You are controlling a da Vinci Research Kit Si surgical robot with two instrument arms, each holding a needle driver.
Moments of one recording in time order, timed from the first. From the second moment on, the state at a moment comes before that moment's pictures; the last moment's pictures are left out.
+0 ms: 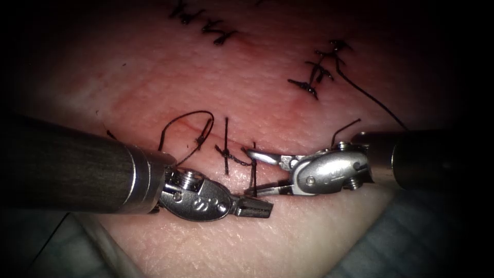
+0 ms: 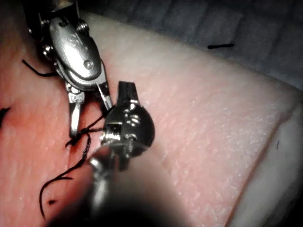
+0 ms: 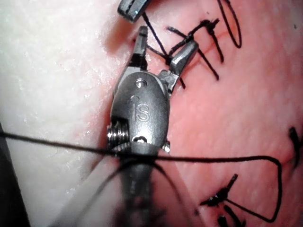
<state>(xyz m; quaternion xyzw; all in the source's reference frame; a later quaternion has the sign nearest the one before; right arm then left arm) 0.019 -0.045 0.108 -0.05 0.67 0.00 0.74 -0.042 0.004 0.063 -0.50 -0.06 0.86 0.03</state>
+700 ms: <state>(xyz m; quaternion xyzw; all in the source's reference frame) 0.023 -0.046 0.108 -0.05 0.68 -0.01 0.74 -0.042 0.004 0.063 -0.50 -0.06 0.86 0.03</state>
